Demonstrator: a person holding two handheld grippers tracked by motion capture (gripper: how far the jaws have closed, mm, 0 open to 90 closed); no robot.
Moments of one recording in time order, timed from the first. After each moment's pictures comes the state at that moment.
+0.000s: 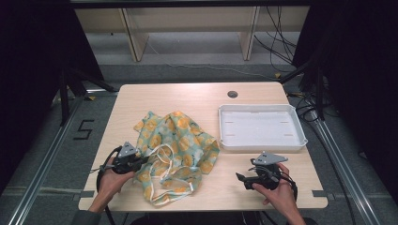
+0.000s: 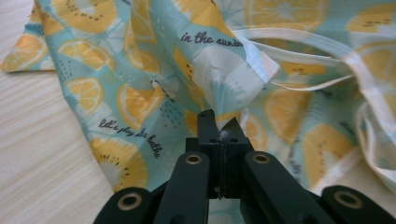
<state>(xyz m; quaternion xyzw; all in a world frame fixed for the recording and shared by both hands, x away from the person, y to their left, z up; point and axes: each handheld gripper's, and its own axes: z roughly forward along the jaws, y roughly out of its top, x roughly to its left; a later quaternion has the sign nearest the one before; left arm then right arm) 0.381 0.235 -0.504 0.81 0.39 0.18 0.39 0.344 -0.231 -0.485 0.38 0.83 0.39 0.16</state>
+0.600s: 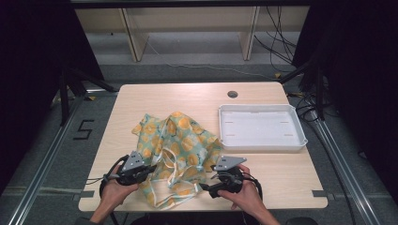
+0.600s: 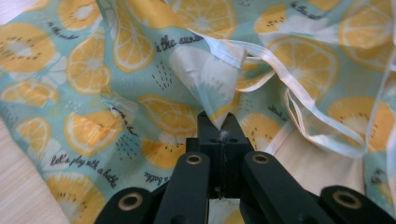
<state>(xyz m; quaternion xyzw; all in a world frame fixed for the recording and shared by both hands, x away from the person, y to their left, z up) 0.345 0.208 -0.492 0.83 0.33 0.18 0.40 0.342 -0.127 -0.487 0.27 0.86 0.42 0.07</state>
